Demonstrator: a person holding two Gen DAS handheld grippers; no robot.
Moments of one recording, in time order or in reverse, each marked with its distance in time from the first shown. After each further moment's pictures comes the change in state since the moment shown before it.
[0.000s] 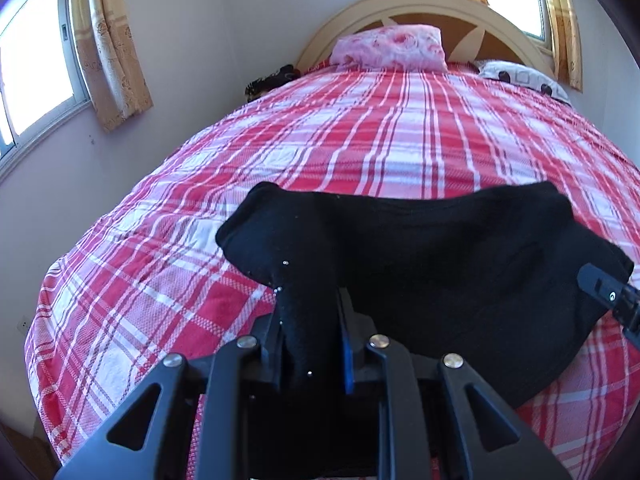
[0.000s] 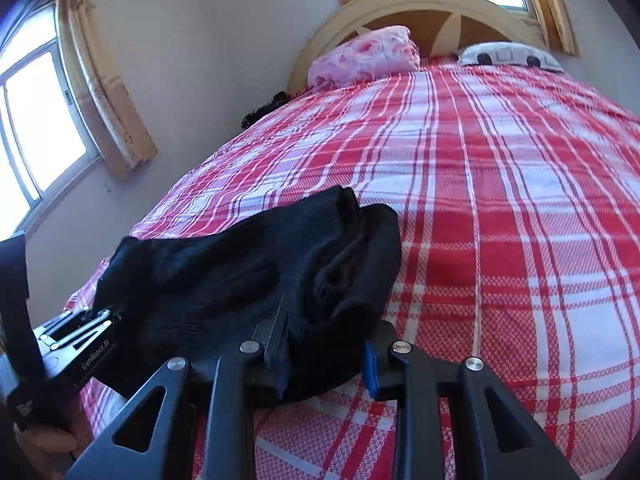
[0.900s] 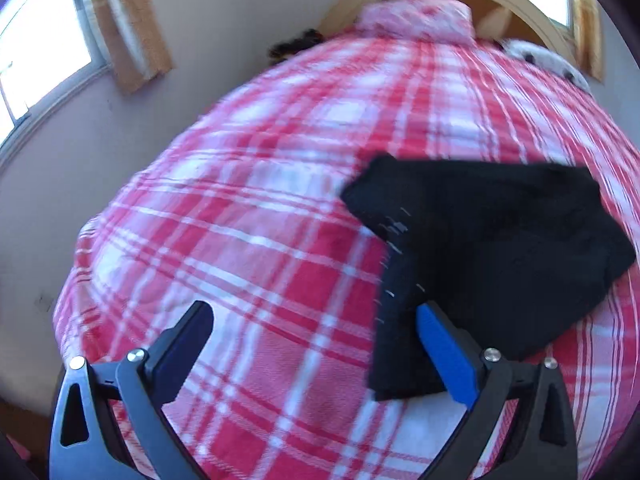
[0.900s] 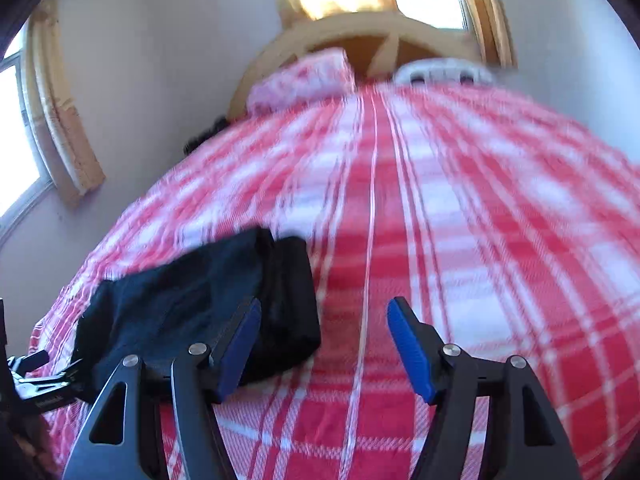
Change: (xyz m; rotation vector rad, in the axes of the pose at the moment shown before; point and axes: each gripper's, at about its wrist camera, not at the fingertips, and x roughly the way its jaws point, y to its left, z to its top) left arm -0.022 0.082 -0.012 -0.059 0.114 0.053; right arm -0.061 -0.010 0.001 0.025 -0.121 -0.228
